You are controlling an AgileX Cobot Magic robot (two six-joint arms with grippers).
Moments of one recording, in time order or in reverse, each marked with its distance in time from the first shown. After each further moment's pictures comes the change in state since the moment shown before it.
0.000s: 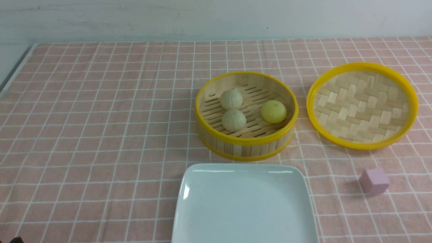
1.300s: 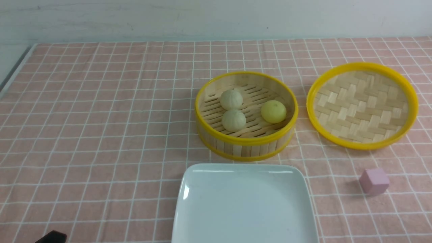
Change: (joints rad) right arm 0.000 0.000 0.012 0.631 -0.087 0.417; left arm 0.000 0.000 0.007 -0.661 -0.014 -0.578
